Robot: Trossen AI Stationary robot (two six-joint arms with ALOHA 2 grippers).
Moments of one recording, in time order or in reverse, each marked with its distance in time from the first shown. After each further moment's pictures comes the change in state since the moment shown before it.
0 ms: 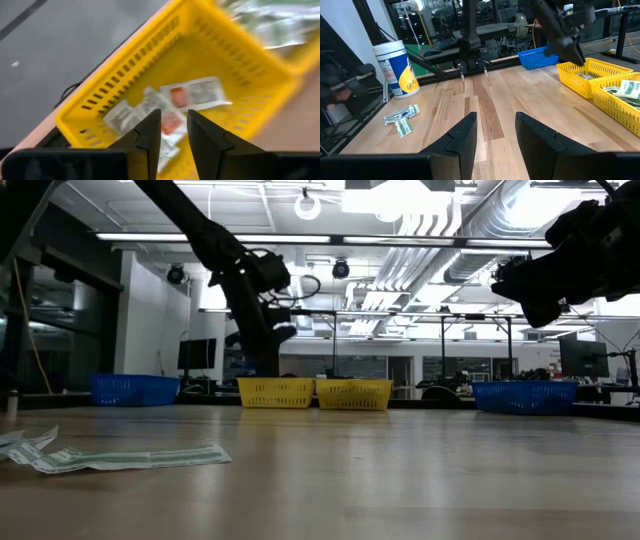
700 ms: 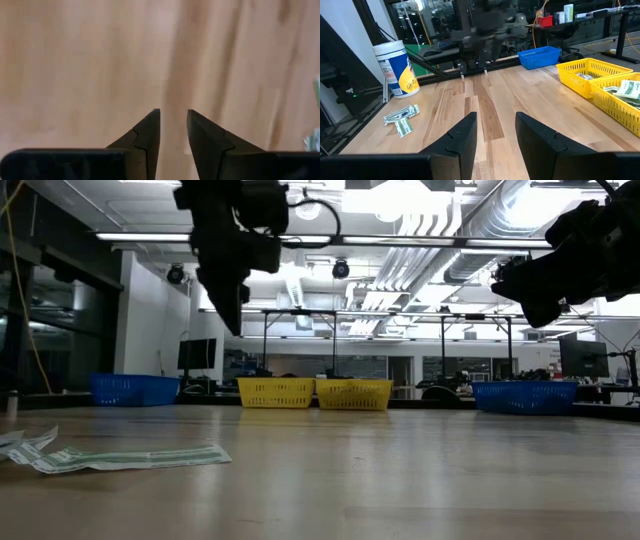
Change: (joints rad) left arm -0.391 -0.256 -0.005 -0.574 0.295 0.123; right arm 0.000 0.000 0.000 0.000 0.000 0.000
